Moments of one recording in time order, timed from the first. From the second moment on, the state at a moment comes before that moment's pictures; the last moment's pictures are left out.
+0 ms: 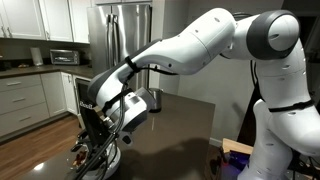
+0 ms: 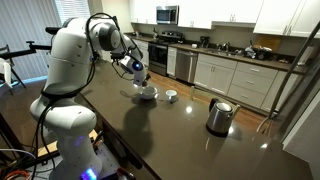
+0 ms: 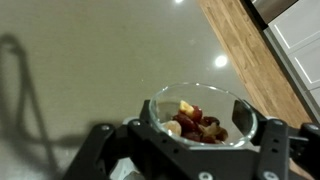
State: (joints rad) arm 0.37 0.44 0.22 -1.93 1.88 3.03 0.53
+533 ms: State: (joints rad) arm 0.37 0.40 0.23 -2.01 1.88 3.10 0.53
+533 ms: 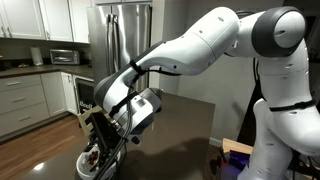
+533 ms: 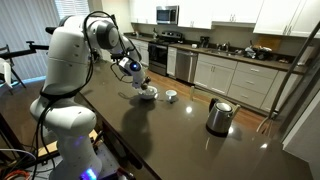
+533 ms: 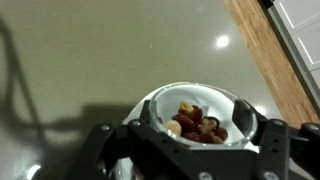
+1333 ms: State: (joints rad) arm 0.40 0.39 0.25 -2.03 1.82 3.31 0.45
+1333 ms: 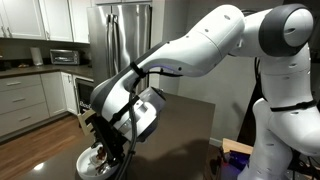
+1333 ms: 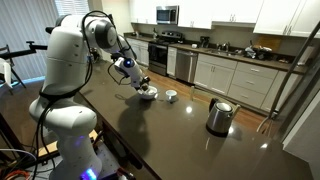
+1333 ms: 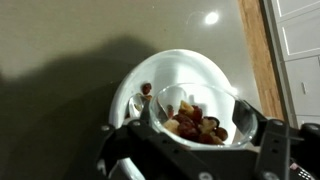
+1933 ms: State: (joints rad) arm 0.40 0.44 0.23 -1.99 1.72 3.34 0.44
